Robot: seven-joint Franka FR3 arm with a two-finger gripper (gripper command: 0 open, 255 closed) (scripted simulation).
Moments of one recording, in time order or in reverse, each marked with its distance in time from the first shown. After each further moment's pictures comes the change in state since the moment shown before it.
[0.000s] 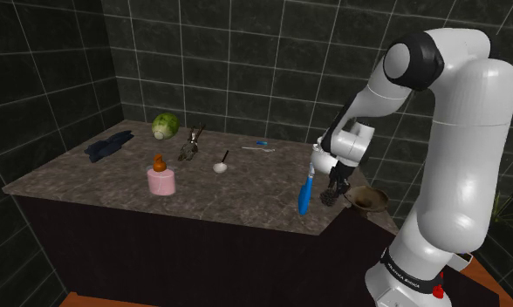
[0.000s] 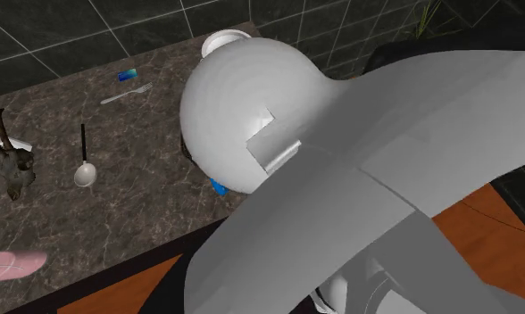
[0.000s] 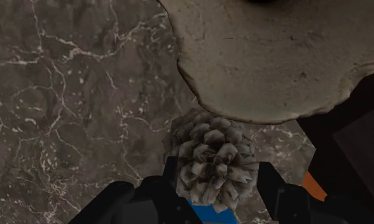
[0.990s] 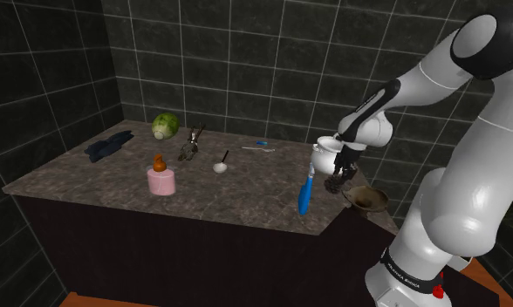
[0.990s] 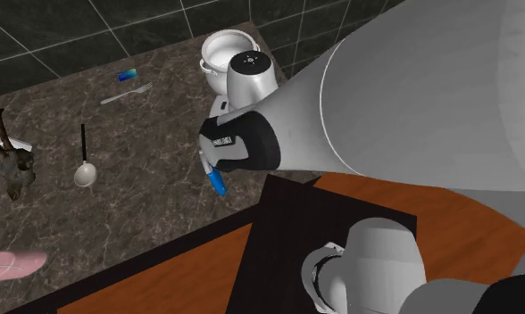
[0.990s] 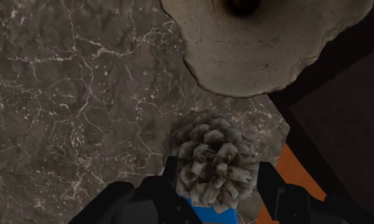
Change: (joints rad) arm 0.145 -0.339 -0.259 -0.057 -0.638 -0.124 0.470
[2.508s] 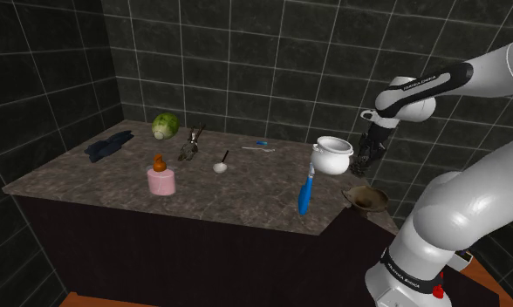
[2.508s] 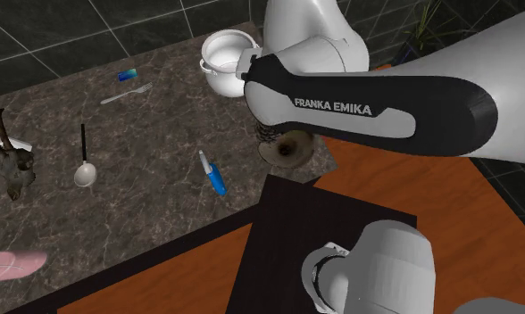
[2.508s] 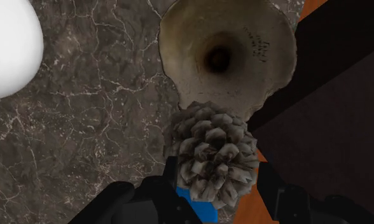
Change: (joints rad) arm -0.253 -0.376 0.073 0.082 -0.389 -0.375 0.134
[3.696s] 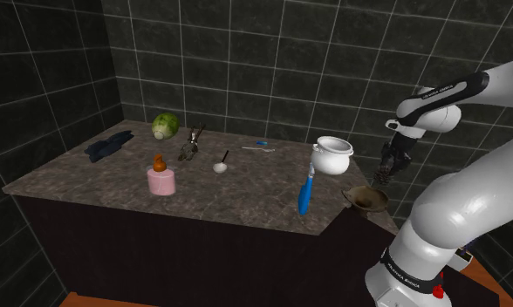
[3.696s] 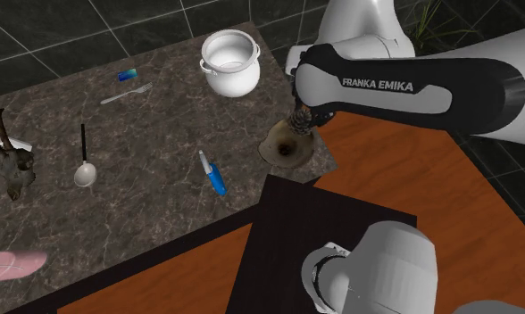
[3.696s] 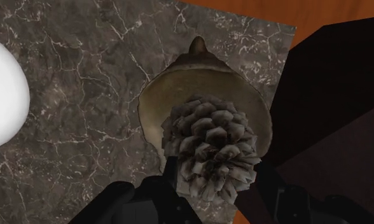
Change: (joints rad) arm -0.054 0.019 -0.197 0.016 -0.056 0.029 -0.209
